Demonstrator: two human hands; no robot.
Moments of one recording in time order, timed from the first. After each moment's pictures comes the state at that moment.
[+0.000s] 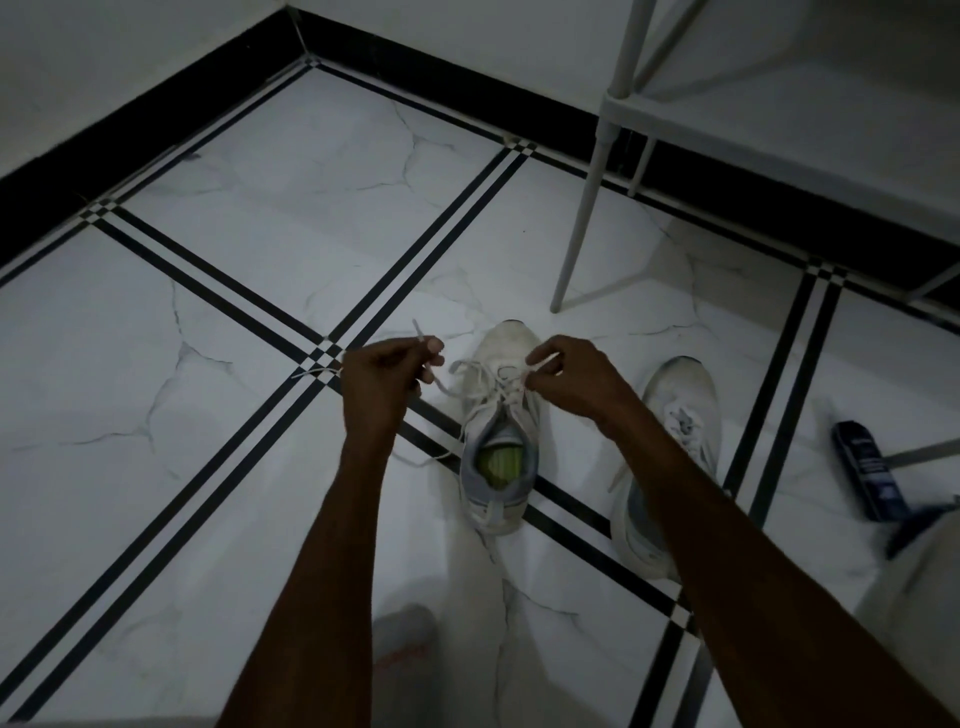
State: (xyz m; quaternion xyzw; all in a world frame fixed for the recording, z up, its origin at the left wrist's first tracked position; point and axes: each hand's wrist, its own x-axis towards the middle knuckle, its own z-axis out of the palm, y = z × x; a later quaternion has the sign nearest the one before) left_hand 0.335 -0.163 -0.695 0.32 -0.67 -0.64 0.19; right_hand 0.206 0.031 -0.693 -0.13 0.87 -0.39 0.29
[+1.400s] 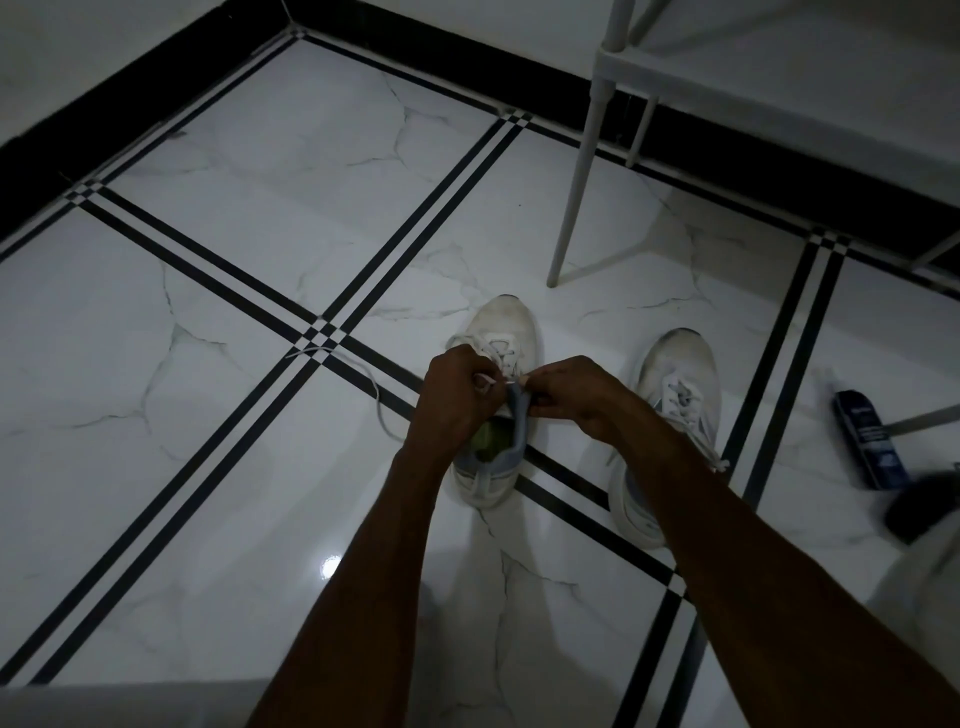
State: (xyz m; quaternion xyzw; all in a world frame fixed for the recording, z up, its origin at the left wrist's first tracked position) left_hand 0.323 -0.105 -0.722 0.17 -0.91 -0.39 0.05; right_hand 0.230 0.042 -0.714 0.07 0.69 -0.56 0.45
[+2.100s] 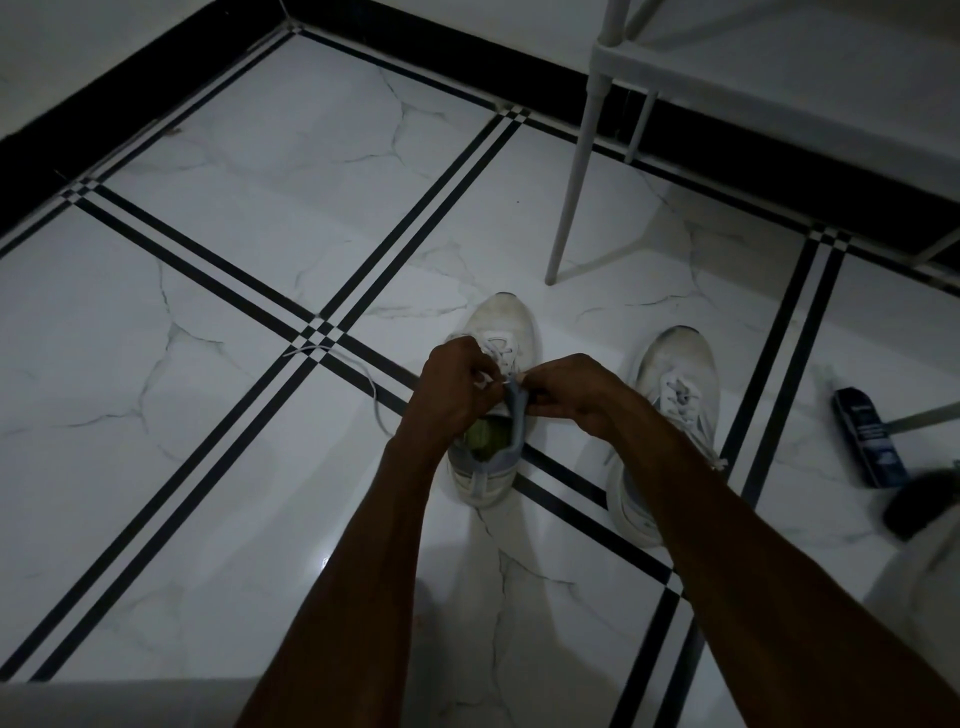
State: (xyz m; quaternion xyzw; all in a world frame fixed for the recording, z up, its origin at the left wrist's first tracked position) left_hand 0.317 -0.112 -0.720 0.13 -0.92 -0.36 0.02; right_hand 0.229 0.041 -0.711 0.09 0.69 -0.55 0.46
